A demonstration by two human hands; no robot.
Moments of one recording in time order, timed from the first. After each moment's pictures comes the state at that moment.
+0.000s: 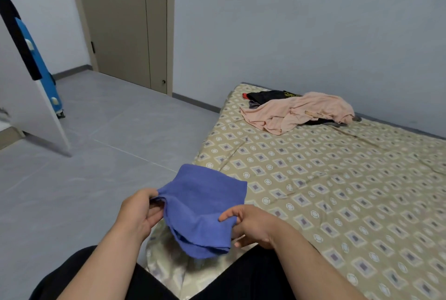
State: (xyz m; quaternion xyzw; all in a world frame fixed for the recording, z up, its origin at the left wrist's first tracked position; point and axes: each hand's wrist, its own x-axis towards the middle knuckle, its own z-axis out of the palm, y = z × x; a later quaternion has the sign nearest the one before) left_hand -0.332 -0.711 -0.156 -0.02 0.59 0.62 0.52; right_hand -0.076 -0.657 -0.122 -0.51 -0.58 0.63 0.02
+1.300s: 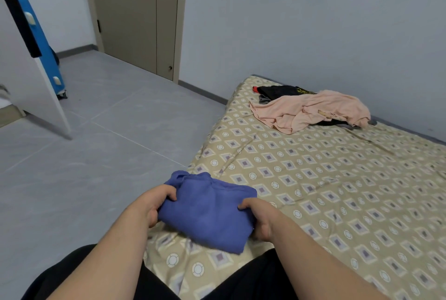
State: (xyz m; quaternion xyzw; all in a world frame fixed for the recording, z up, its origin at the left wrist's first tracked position) left_hand -0.337 -0.665 -0.188 0.05 0.65 0.43 0.62; right_hand -0.087 -0.592 -0.173 -0.65 -0.31 0.68 0.14
